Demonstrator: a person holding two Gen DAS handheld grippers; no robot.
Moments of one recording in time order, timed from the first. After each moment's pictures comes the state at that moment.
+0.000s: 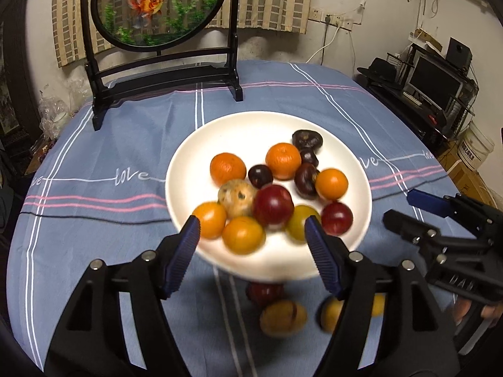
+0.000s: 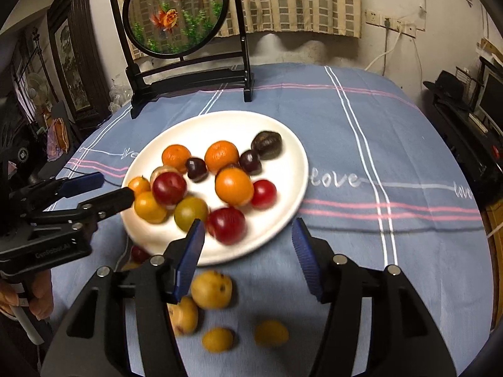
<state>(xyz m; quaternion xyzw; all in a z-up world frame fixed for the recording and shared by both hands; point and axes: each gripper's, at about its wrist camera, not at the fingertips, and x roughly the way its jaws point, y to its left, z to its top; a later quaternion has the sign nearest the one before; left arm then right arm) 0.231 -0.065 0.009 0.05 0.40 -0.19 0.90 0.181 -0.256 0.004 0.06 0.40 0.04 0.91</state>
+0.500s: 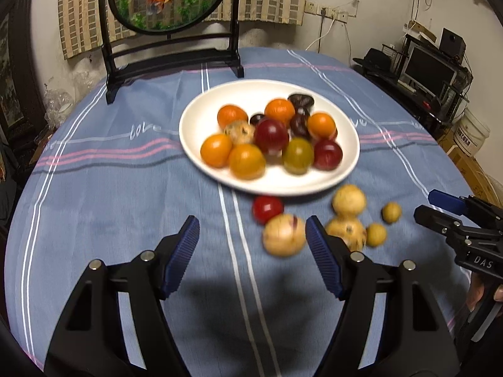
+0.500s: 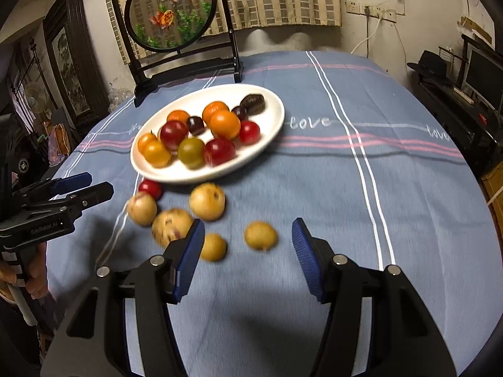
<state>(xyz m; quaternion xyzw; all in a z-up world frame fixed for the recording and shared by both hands) 0.164 -0.035 -0.014 0.06 0.41 -0.19 0.89 0.096 -0.264 -0.020 0.09 0.41 0.03 0.91</state>
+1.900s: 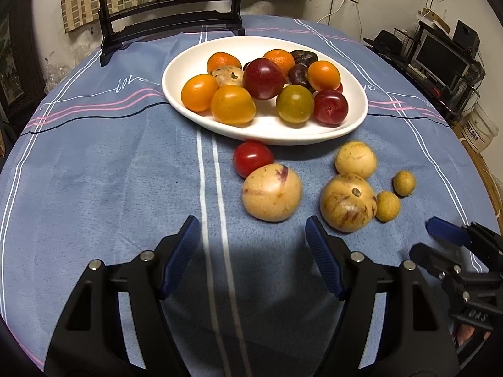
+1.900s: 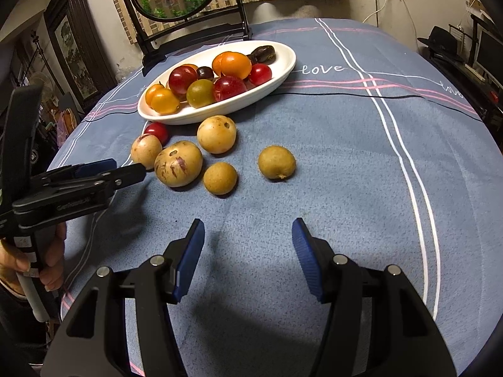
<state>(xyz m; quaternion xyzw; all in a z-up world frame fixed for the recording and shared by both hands) 0.164 -0.057 -0.058 0.05 0.46 -0.17 0.87 0.078 -0.254 -0.058 0.10 0.45 0.07 0.89</state>
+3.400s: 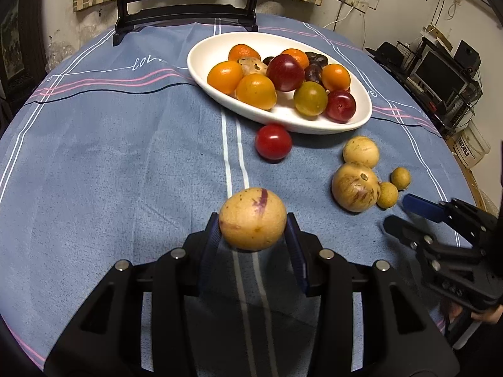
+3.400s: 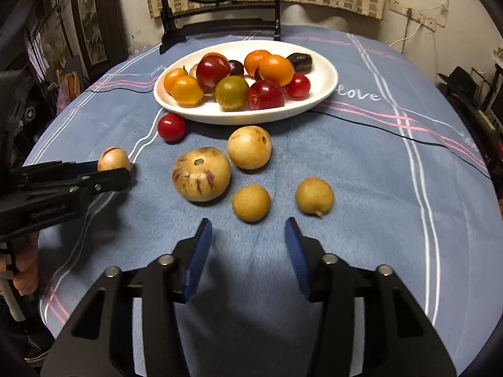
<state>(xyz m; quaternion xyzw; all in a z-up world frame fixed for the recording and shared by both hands) 0.152 -0.022 -0.061 0.00 0.47 -0.18 0.87 0.117 -0.218 -0.057 0.01 0.46 0.09 0.88</state>
